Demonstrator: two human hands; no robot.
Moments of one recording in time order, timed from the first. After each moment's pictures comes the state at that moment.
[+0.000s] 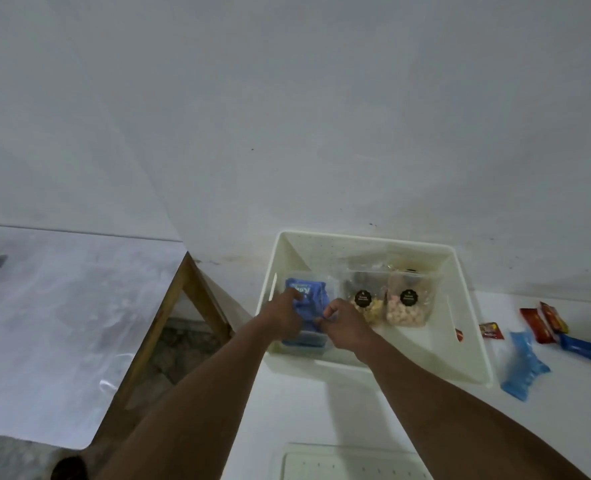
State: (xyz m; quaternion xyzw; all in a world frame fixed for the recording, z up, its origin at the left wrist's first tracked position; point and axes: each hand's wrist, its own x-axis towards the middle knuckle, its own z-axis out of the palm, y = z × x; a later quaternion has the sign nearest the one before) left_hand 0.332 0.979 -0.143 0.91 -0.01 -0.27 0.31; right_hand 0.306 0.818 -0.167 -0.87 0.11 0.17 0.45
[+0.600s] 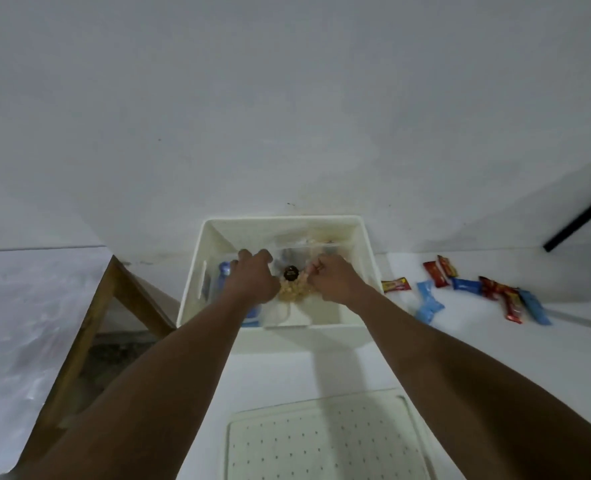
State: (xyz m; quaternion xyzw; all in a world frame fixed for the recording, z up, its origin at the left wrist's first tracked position) left_hand 0.308 0.887 -0.091 0.96 -0.06 -0.16 0.21; right_hand 0.264 0.715 -0.096 -0.86 0.13 0.09 0.48
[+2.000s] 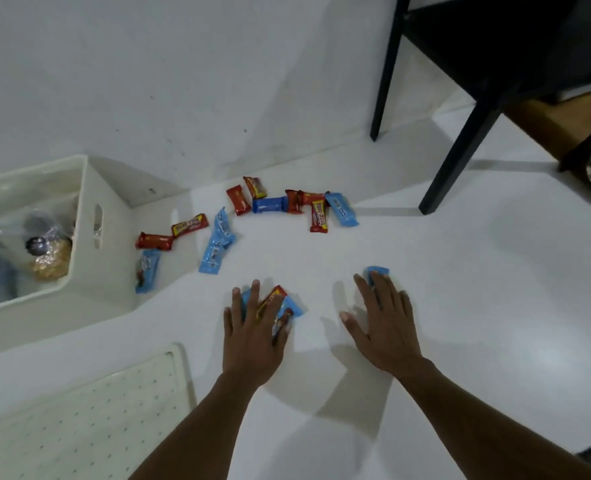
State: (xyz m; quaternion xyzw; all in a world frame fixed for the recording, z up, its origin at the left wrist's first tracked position) left_hand 0.026 0.503 -0.313 0.96 -0.27 -0.09 0.06; right_hand -0.086 0.270 -0.312 -0.96 0.22 0.00 0.19
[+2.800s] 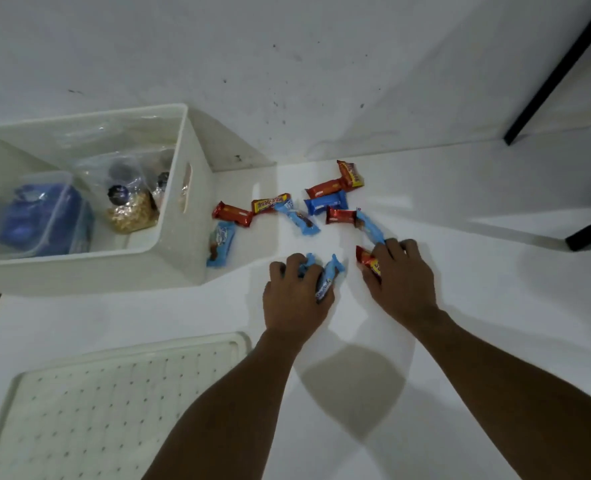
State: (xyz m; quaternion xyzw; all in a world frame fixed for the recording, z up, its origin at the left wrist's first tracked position) left_hand 0.121 0.524 -0.322 0.97 -0.18 0.07 0.11; right_hand 0.097 0.322 -0.330 -0.99 0.06 -0.13 0.05
